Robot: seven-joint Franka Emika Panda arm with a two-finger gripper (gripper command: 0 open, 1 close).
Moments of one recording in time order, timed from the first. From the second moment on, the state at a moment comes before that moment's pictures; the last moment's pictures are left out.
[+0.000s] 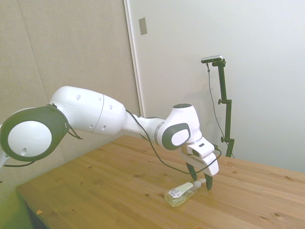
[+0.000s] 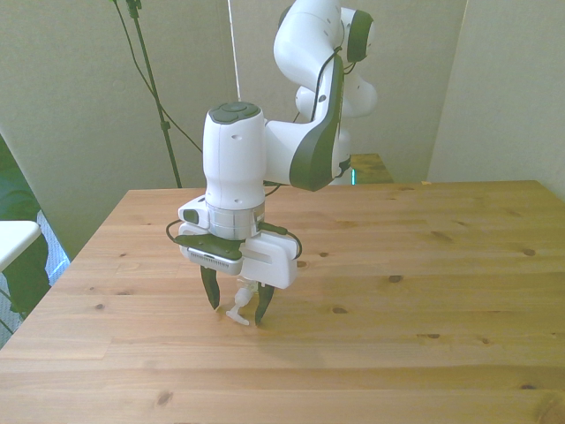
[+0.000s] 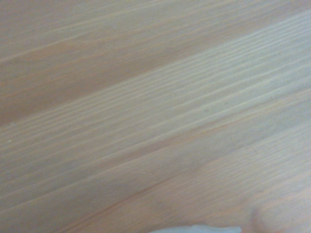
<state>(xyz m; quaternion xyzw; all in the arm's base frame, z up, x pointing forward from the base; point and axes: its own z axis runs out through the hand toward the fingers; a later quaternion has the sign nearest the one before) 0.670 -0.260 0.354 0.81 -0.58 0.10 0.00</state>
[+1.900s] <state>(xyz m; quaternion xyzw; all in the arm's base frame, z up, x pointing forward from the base) 0.615 -0.107 0.457 0.70 -0.59 0.40 -0.02</state>
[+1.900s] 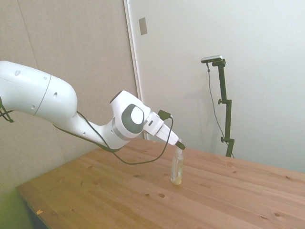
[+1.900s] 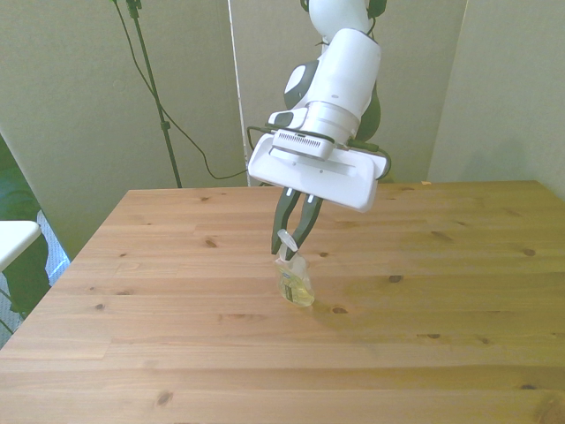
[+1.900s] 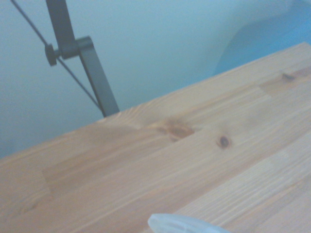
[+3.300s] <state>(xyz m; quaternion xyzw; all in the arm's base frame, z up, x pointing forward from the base) 0.587 -0.064 0.407 0.66 -0.61 0.44 -0.03</state>
